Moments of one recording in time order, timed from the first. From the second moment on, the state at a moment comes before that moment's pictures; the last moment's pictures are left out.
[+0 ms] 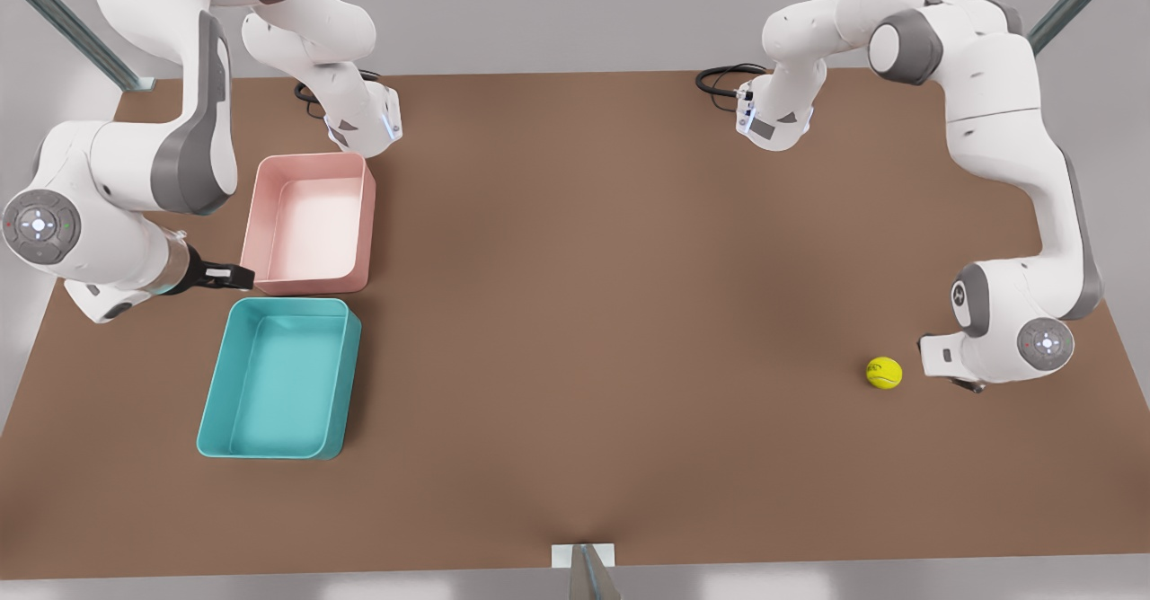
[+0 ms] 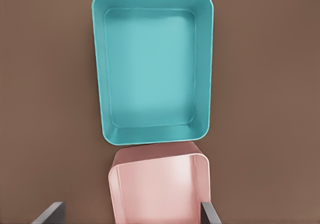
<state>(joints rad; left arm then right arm) 0.26 0.64 -0.10 -1.47 0.25 1.99 0.95 0.08 0.25 -0.07 -1.37 -0.09 1.40 0.07</state>
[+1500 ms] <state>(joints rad) -0.08 0.57 -0.14 -1.57 0.11 2.13 1.19 0.08 0.26 -0.07 -1.36 -0.08 1.38 0.07</state>
